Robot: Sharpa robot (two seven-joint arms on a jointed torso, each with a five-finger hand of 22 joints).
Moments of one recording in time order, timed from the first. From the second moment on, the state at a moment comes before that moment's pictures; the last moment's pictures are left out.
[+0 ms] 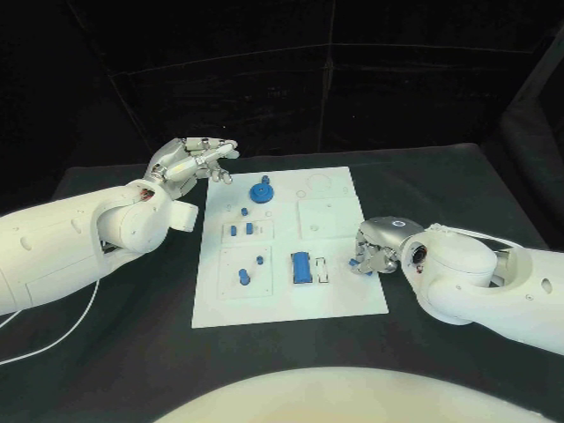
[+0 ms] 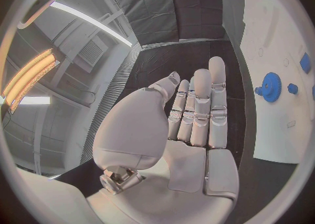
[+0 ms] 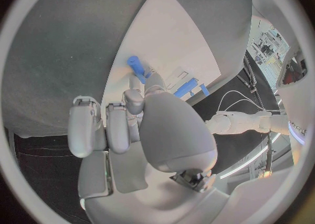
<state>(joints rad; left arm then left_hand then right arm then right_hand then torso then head) 1.18 -0.80 -0.08 1.35 0.00 -0.12 0.47 1.33 -0.02 0.31 0.04 0.05 1.00 0.18 0.17 0.07 1.02 0.12 0.30 0.09 1.16 0.03 1.01 0.49 0.17 1.16 0.13 0.58 0.58 1.02 -0.99 -0.06 1.86 -1.69 -0.13 -0.64 1.52 0.05 -0.20 0.16 0.43 1.06 0.08 0.27 0.22 1.34 0.01 1.06 1.14 1.47 -0.05 1.42 1.30 0.05 1.44 0.05 1.44 1.31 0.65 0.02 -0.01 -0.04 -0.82</state>
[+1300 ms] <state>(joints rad) 1.18 -0.80 -0.08 1.35 0.00 -0.12 0.46 1.33 -0.02 0.31 0.04 0.05 1.00 0.18 0.17 0.07 1.02 0.12 0.30 0.09 1.16 0.04 1.01 0.49 0.17 1.16 0.13 0.58 0.58 1.01 -0.96 -0.08 1.90 -1.35 -0.44 -0.64 1.45 0.02 -0.17 0.24 0.51 1.10 0.07 0.24 0.22 1.38 0.00 1.12 1.20 1.46 -0.06 1.45 1.31 0.05 1.46 0.05 1.47 1.31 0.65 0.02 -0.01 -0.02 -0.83</state>
